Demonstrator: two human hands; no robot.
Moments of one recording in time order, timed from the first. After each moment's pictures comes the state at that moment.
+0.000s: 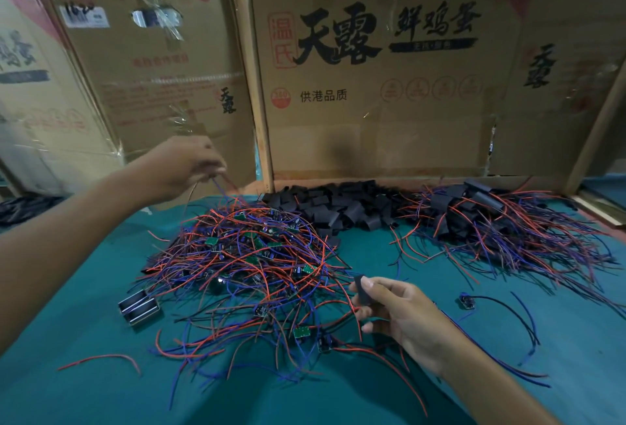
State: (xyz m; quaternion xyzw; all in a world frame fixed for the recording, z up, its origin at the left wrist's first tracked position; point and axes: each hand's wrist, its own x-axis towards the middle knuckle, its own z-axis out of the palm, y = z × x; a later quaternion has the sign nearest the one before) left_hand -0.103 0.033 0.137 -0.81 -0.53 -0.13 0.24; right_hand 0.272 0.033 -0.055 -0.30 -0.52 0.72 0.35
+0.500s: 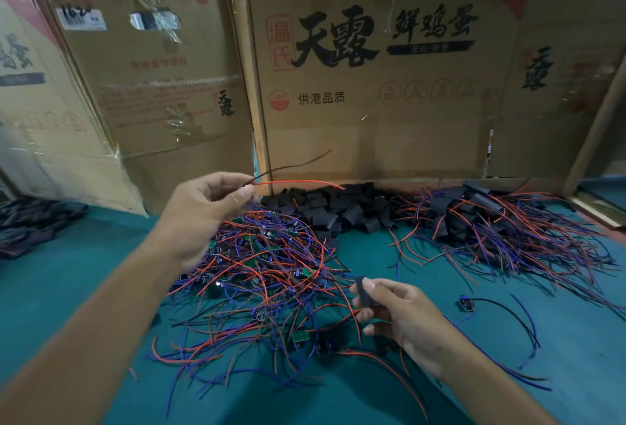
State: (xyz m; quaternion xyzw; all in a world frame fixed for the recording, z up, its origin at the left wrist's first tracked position) left_hand -0.017 -0.009 0.080 -0.52 -0.50 -0.62 -0.31; right_hand 0.272 0.032 -0.050 -0.31 -0.51 0.71 0.37
